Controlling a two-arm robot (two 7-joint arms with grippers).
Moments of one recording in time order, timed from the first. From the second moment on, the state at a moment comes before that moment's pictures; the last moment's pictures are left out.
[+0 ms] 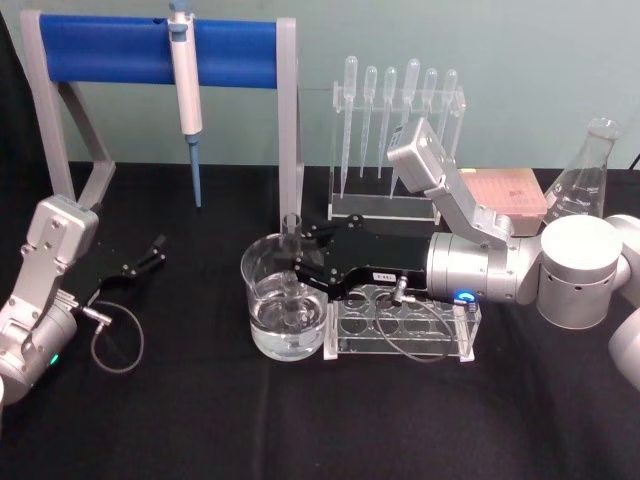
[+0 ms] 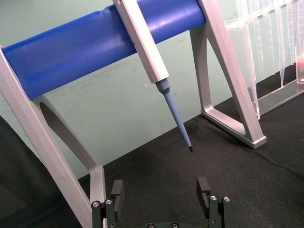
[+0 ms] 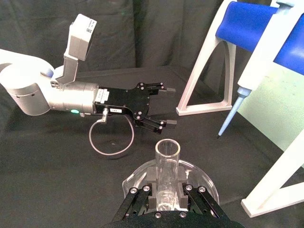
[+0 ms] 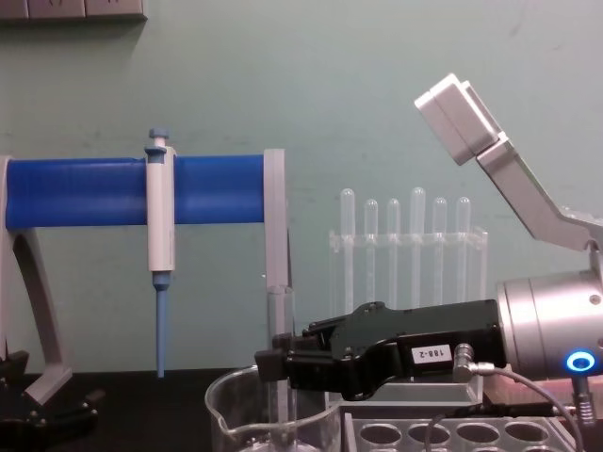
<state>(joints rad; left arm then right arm) -0.20 0.60 0.45 -1.41 -0.25 -0.12 0.03 0.64 0.44 -0.74 -1.31 0.47 0.08 0.76</state>
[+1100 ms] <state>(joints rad) -0.20 0.60 0.45 -1.41 -0.25 -0.12 0.03 0.64 0.45 -0.75 -1.31 0.47 0.08 0.76</state>
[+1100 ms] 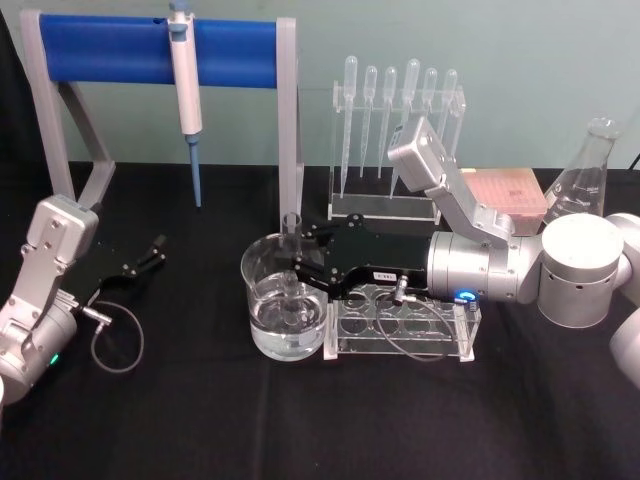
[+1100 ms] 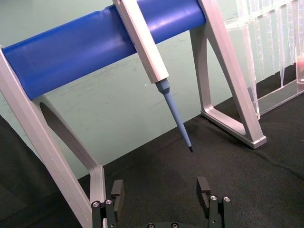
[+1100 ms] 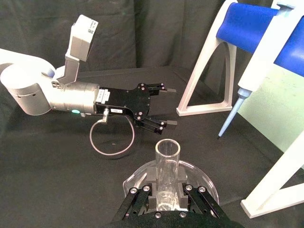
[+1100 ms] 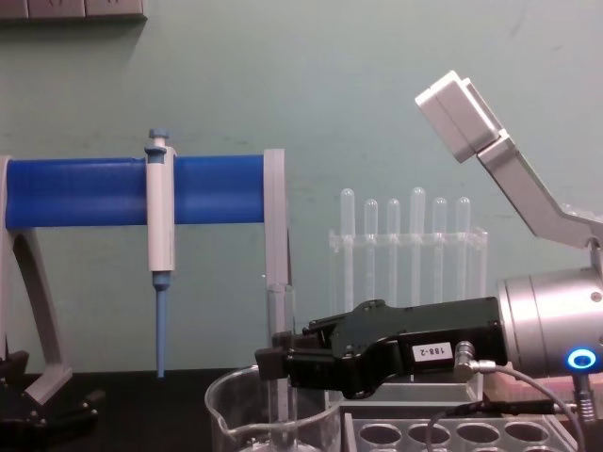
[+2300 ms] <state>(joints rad) -0.20 0.60 0.45 -1.41 -0.25 -0.12 0.03 0.64 0.45 -0.75 -1.31 0.48 0.08 0.76</state>
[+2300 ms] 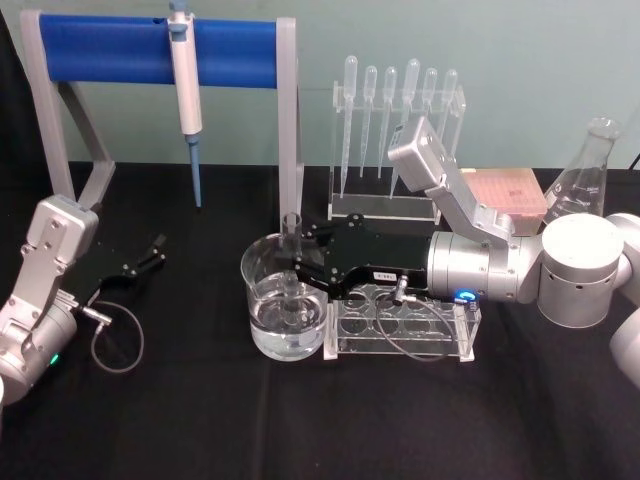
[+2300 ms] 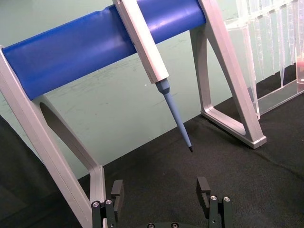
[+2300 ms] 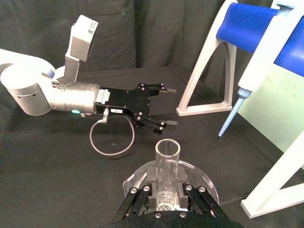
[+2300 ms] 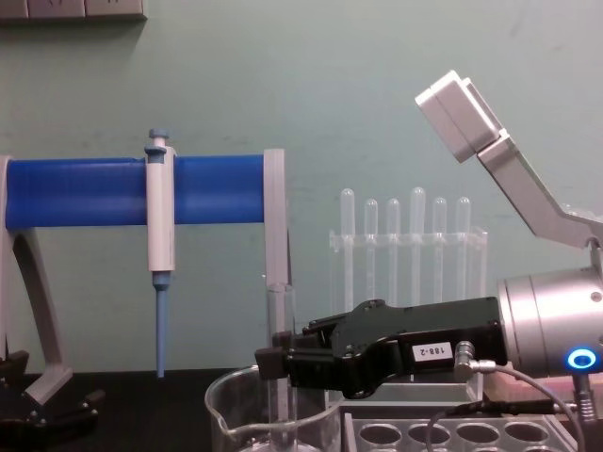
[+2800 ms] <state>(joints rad) -0.20 0.60 0.45 -1.41 -0.25 -0.12 0.03 0.64 0.45 -0.75 -1.31 0.48 0.08 0.76</state>
